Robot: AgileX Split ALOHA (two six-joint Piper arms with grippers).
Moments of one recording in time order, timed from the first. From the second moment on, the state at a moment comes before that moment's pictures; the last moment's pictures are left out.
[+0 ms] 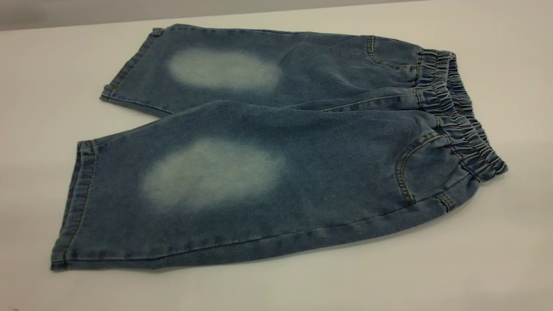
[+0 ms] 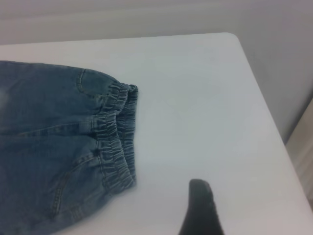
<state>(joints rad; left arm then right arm) 0.03 0.00 -0.50 -0.08 1.08 0.07 0.02 0.00 -0.51 -0.08 1.07 0.10</state>
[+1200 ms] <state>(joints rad) 0.03 0.94 -0.70 -0.27 0.74 0.42 0.02 0.78 -0.57 0.44 0.79 -0.11</state>
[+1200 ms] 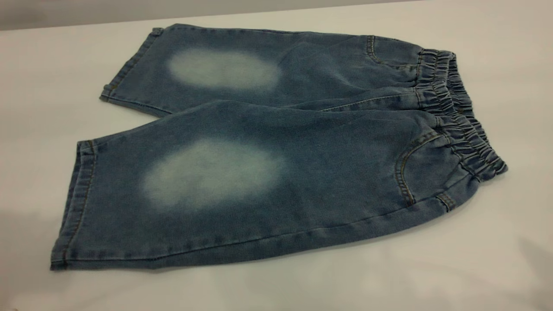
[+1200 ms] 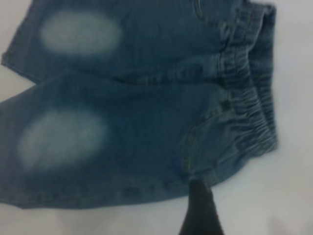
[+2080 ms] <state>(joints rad) -0.28 1.40 -0.70 -0.50 0.53 0.86 -0.09 1.64 -0.57 1.23 0.60 -0.93</state>
